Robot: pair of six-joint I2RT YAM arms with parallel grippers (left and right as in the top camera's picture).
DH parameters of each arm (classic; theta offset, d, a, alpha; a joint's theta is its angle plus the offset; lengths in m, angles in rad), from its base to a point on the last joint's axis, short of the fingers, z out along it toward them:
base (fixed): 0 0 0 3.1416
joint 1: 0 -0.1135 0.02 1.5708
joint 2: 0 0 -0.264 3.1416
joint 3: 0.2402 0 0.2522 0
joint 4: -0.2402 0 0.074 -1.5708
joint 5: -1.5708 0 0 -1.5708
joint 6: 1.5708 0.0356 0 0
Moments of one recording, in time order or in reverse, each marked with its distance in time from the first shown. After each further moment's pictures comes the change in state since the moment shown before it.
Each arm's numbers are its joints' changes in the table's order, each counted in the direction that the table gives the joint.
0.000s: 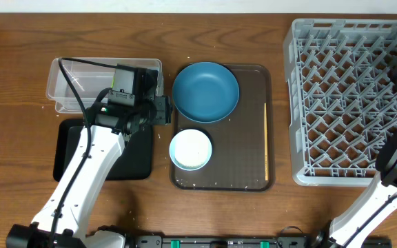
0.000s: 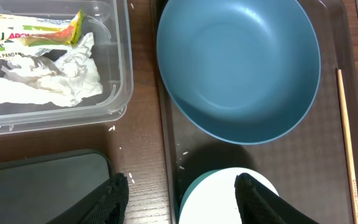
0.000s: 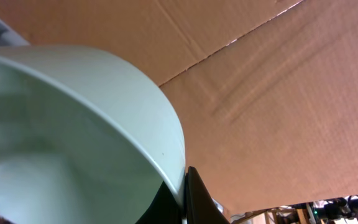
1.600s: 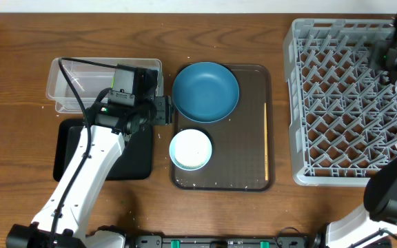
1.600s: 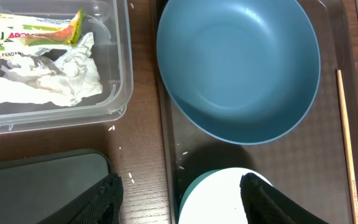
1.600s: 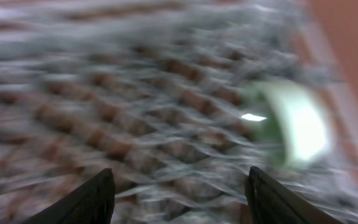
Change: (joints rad) left arm 0.000 0.000 0.000 0.000 0.000 -0.003; right arm -0.178 -0.335 -0.002 -0.468 1.051 0.163
